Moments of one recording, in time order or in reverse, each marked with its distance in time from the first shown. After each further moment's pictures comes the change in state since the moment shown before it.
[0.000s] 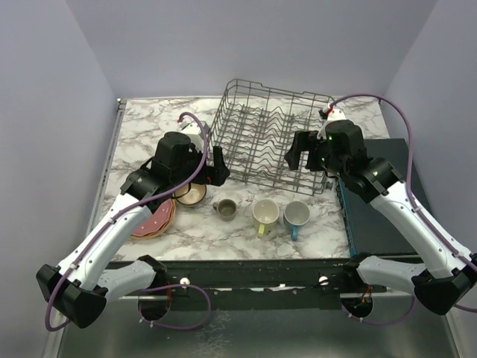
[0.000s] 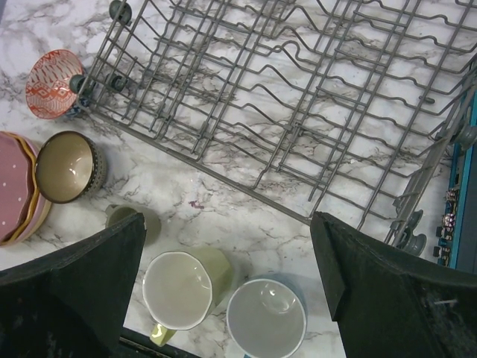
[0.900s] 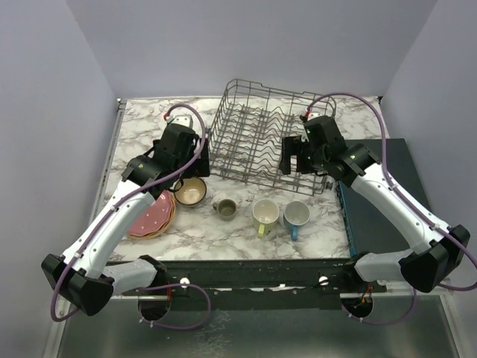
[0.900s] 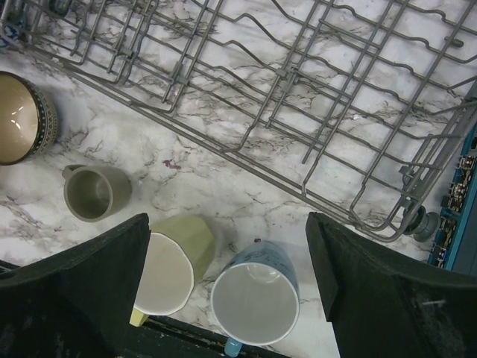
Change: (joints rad) left arm 0.014 0.086 0.161 -0.276 -0.380 -0.048; right arm 0.000 0.171 0.060 -0.122 -0.040 -0.025
